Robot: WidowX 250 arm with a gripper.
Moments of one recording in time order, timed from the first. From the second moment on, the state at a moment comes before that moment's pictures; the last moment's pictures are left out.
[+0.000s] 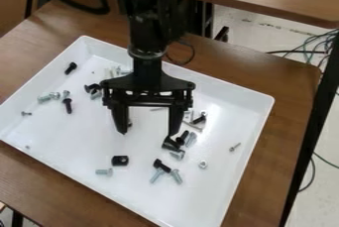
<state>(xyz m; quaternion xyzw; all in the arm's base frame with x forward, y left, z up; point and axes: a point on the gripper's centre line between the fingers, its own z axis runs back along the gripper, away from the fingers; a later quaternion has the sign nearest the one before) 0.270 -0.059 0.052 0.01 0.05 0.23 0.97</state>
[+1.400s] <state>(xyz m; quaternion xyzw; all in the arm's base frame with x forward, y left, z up) 0.365 0.066 -0.015 -0.01 0.00 0.38 0.93</state>
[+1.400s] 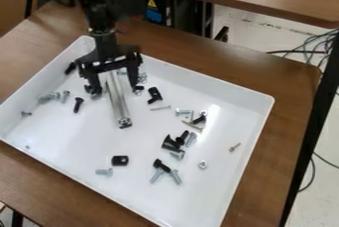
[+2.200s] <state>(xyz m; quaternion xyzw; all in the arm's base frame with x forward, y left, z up) 0.360 0.061 -0.036 0.00 0.02 0.36 0.93</state>
